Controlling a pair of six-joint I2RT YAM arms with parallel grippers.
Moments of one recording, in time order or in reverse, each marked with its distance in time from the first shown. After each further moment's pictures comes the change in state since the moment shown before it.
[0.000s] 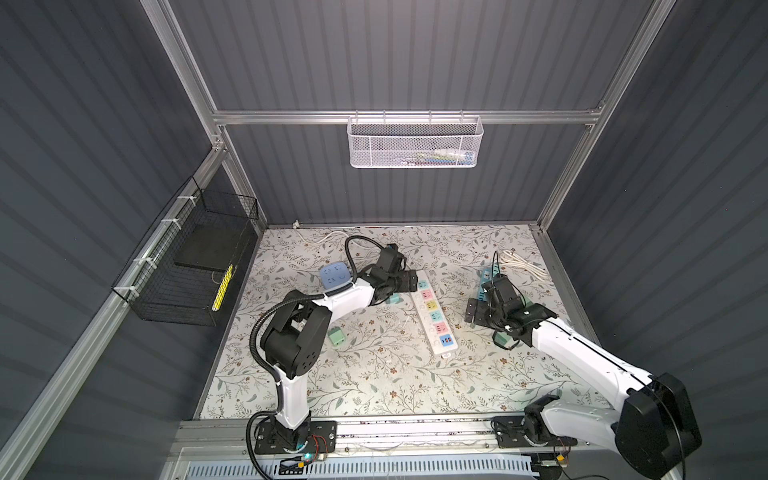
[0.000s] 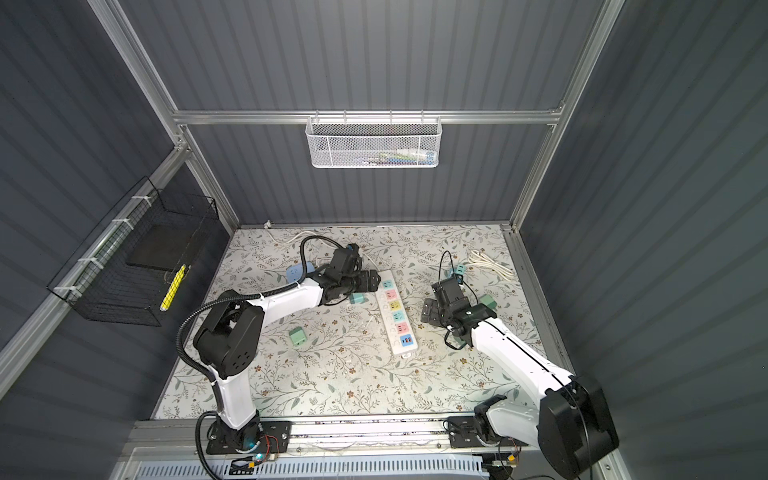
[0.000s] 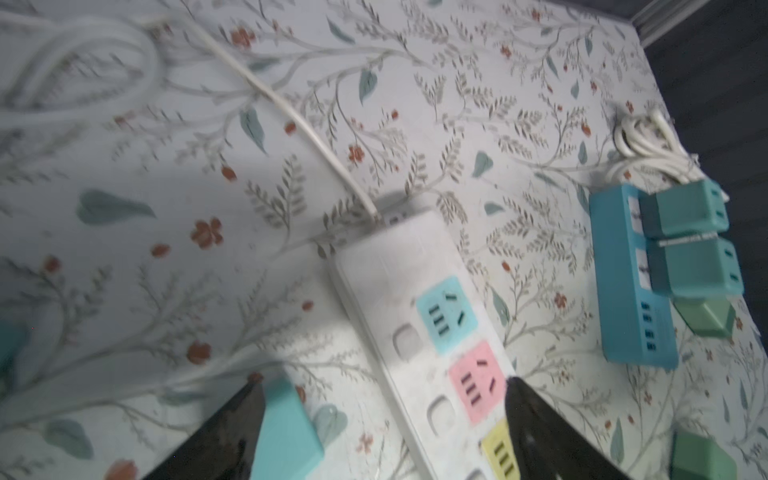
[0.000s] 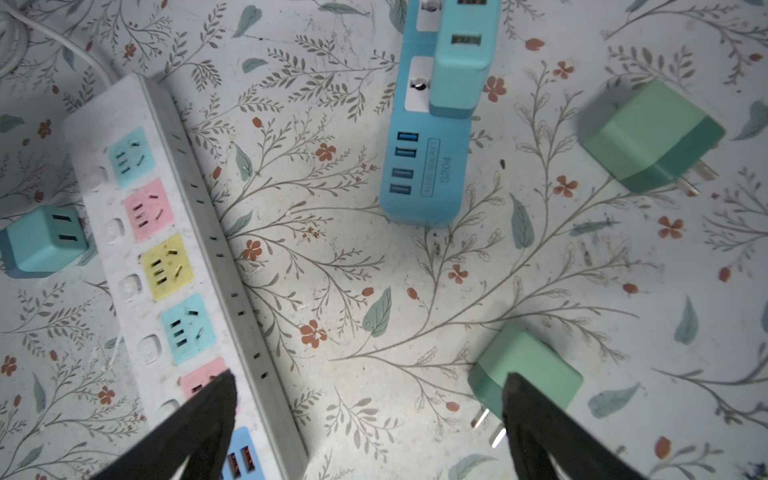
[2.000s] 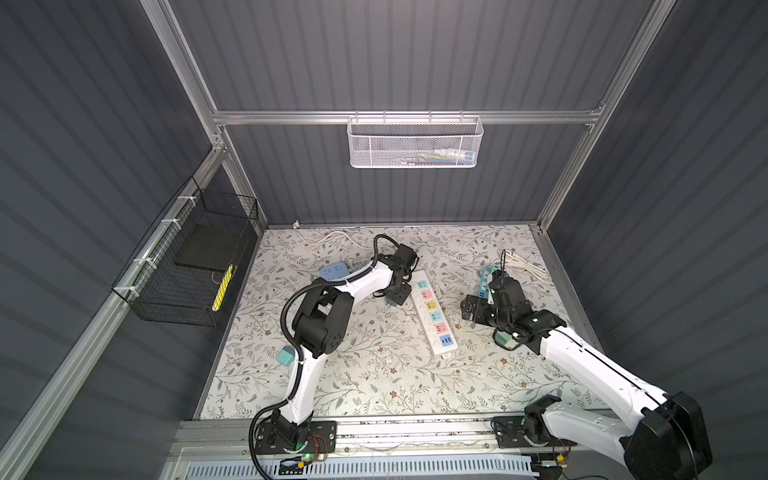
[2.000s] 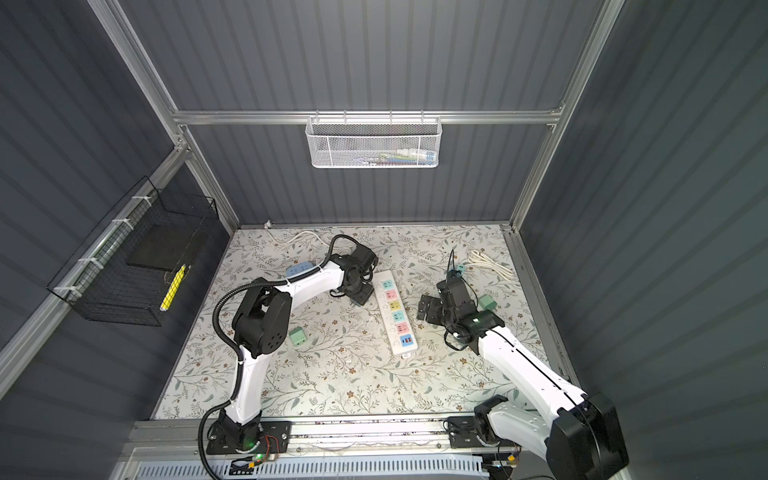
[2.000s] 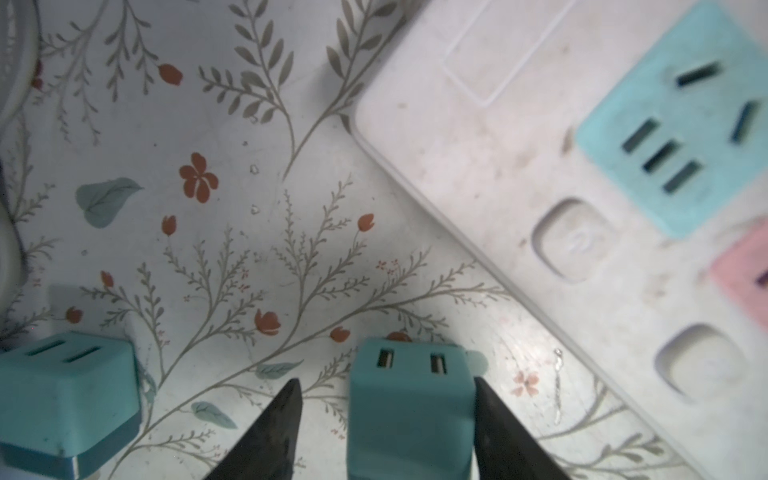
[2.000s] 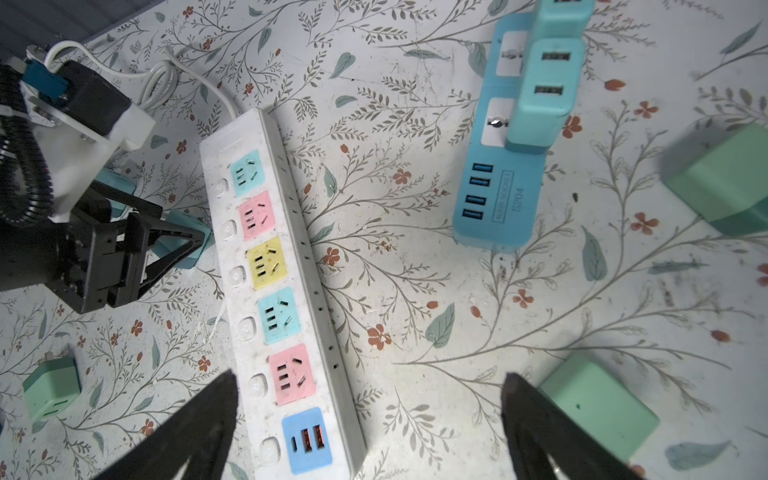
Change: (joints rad) left arm -0.048 0.243 0.337 -0.602 -0.145 0.486; right arm 0.000 -0.094 -0.029 0.091 -0.112 -0.026
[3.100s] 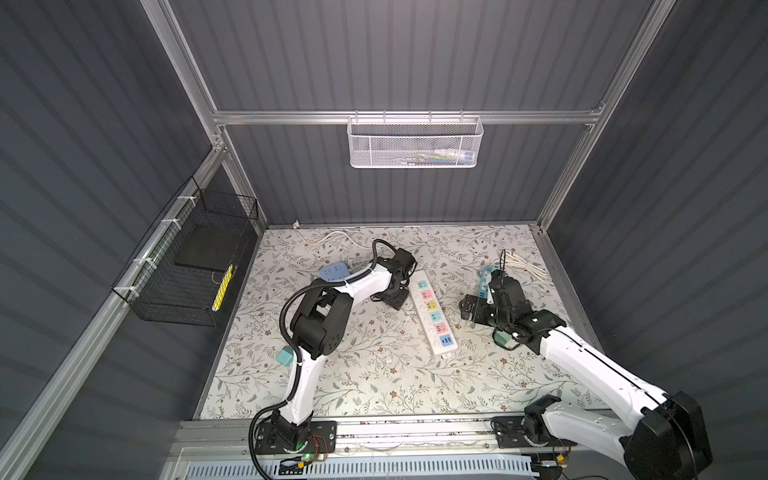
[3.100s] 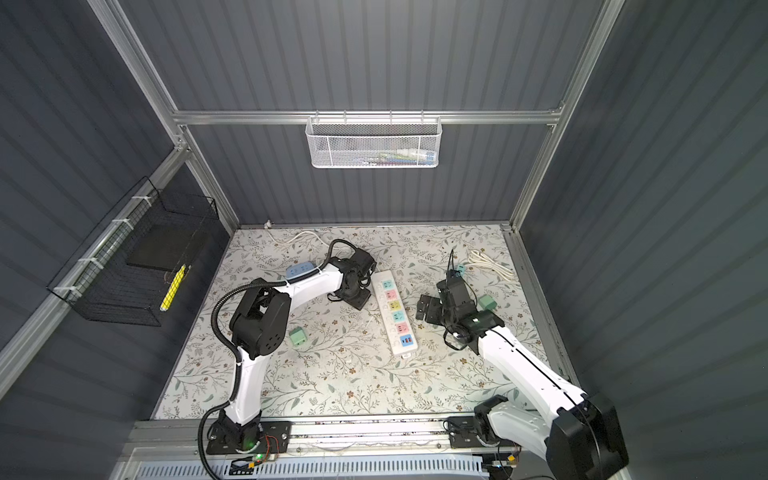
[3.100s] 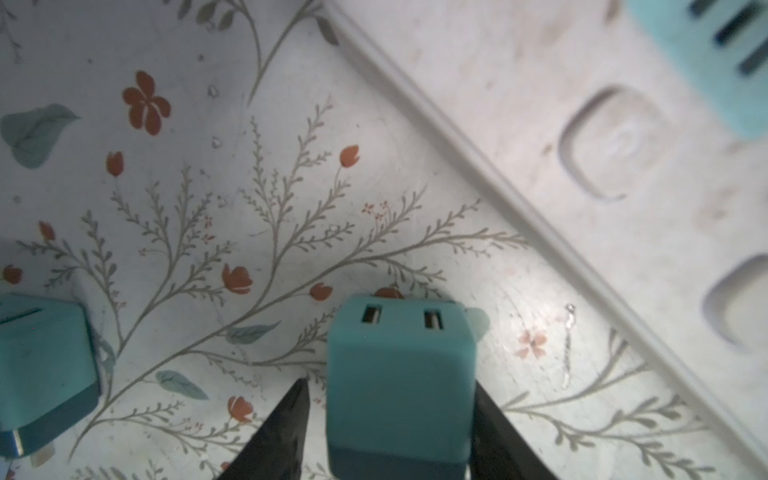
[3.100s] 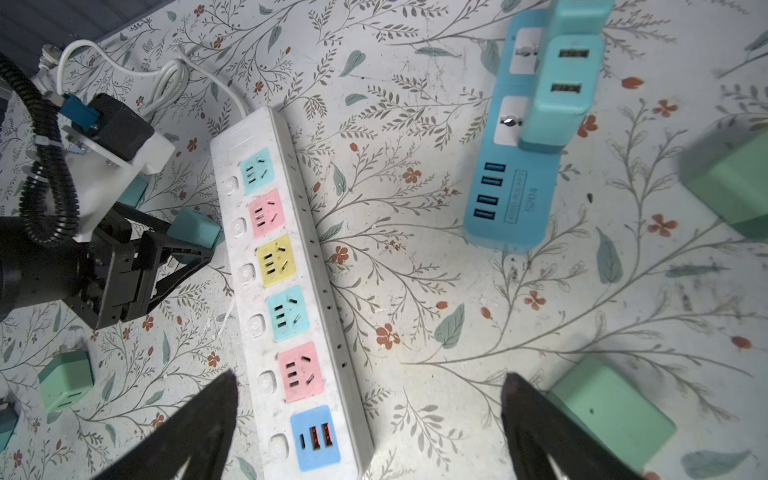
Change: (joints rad) left arm 0.000 -0.022 -0.055 -0.016 0.017 -0.021; right arm 0.000 0.008 0.000 0.008 -0.023 0.000
